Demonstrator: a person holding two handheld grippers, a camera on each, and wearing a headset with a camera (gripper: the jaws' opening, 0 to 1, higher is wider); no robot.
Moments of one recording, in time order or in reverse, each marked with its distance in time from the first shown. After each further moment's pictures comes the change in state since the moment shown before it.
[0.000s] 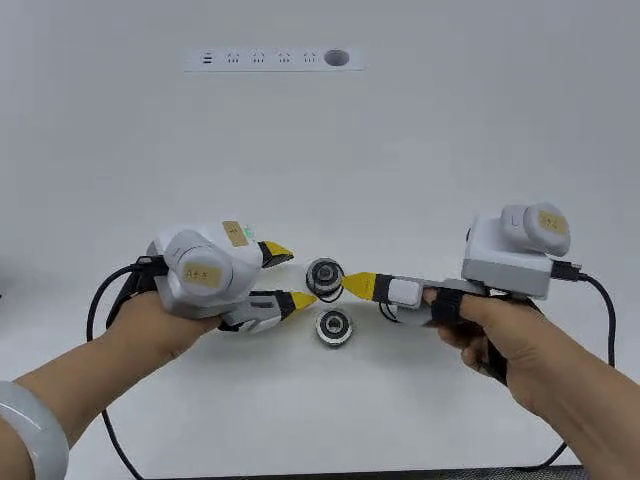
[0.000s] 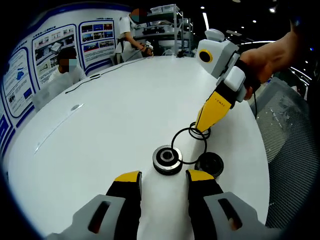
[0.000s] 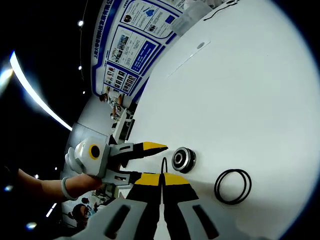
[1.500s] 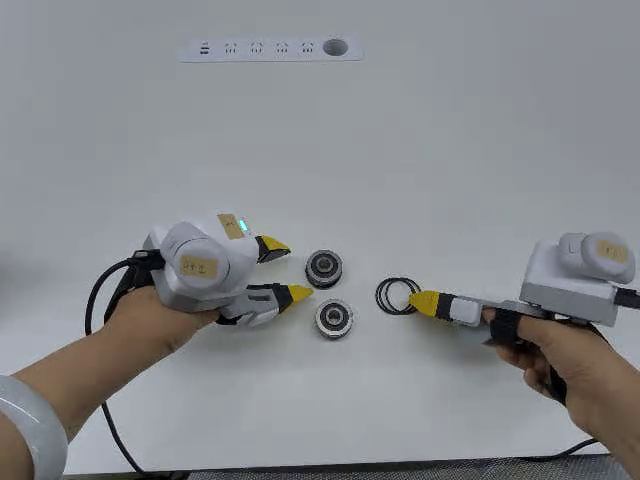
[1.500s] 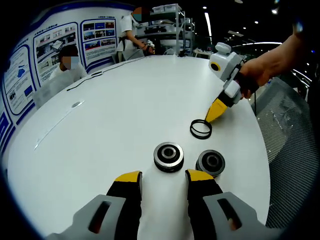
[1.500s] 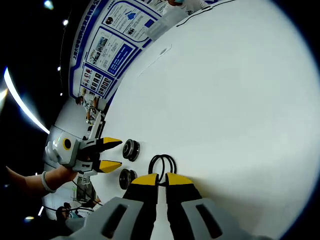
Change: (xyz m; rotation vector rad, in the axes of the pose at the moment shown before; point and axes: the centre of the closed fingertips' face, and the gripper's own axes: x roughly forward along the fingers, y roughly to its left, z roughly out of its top) left arm 0.001 0.001 -0.004 -0.018 0.006 0.002; right arm -0.047 -0.069 -0.013 -0.006 -0.014 -0.229
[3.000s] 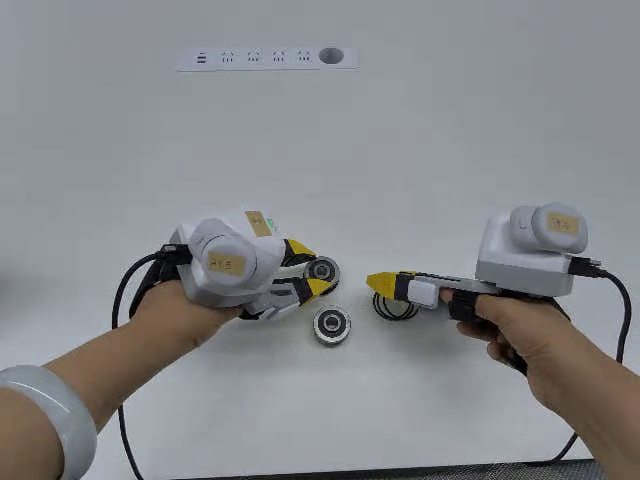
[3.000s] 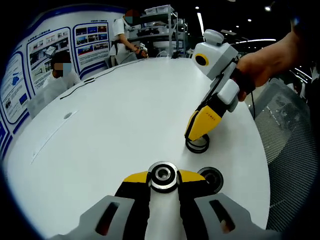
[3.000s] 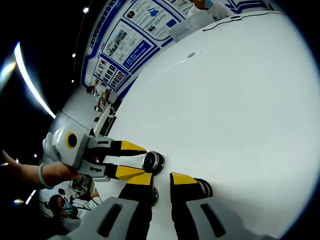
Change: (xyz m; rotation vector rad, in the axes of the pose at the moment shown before) left arm 0.017 -0.008 0.023 0.056 -0.009 -0.038; right arm 0.029 0.042 0.023 -0.135 -0.009 0.068
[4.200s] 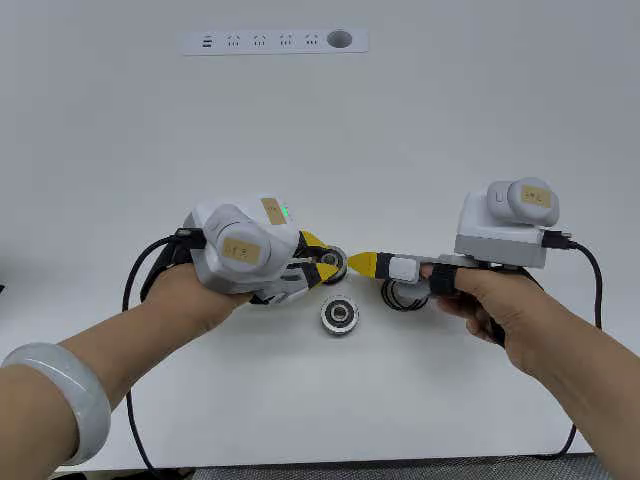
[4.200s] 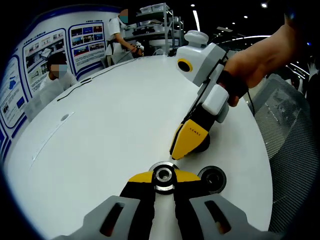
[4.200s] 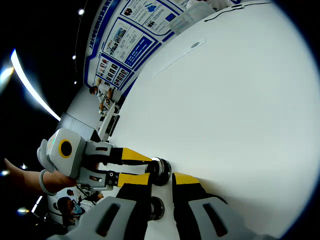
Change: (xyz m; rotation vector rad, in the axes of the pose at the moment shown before) left arm 0.004 0.000 -0.001 0.025 0.009 -0.016; right arm 0.034 0.008 0.001 0.050 0.045 0.063
